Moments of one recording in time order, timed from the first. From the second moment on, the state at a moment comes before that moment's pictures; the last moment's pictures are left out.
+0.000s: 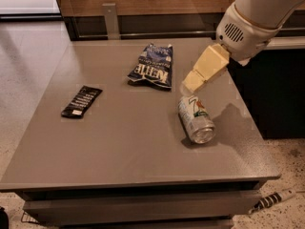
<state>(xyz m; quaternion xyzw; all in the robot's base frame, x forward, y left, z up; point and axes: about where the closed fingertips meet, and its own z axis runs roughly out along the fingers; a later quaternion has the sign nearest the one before) 0.492 -0.143 0.946 -0.32 0.94 0.07 0.12</state>
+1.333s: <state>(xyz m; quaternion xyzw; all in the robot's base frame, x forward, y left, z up) 0.517 -0.175 0.906 -0.24 0.97 0.04 0.07</state>
